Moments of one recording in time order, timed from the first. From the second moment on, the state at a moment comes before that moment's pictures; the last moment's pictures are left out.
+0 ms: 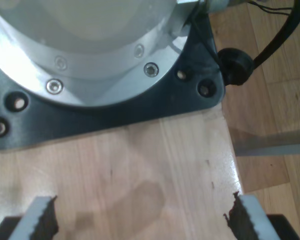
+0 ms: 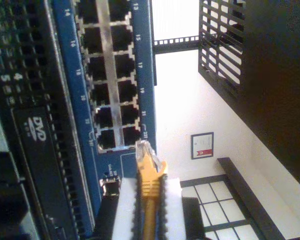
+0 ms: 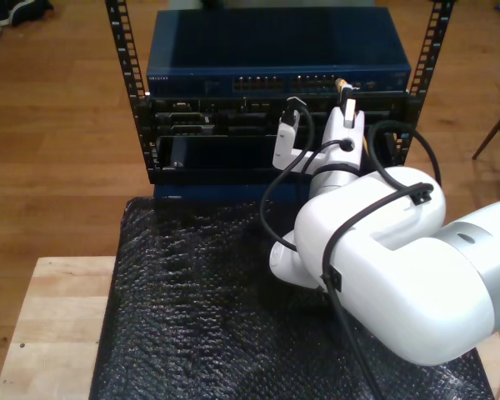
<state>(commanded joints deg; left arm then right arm) 77.1 -30.4 -6.0 8.0 63.0 -188.6 28.4 45.1 -71.5 39.3 -78.9 -102.0</state>
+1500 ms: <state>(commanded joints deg) 77.1 -30.4 -6.0 8.0 63.0 -188.6 27.9 46.6 -73.7 39.1 -78.7 -102.0</state>
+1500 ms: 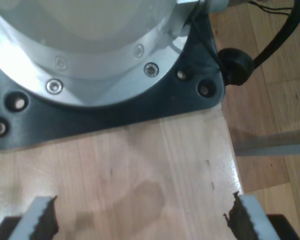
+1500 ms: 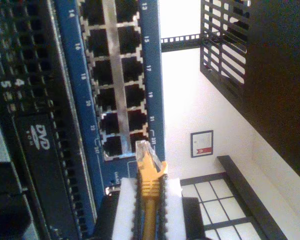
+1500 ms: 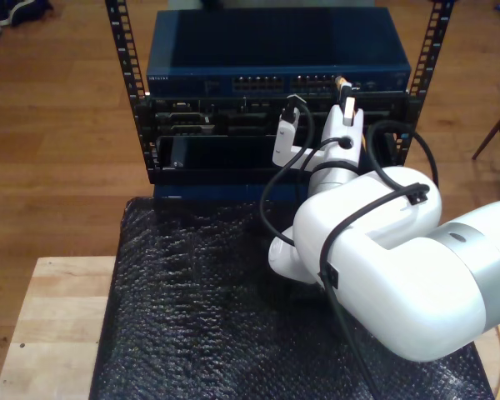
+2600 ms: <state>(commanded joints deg) 77.1 -30.4 -6.0 8.0 63.0 -188.6 28.0 48.4 -76.3 38.8 -78.6 -103.0</state>
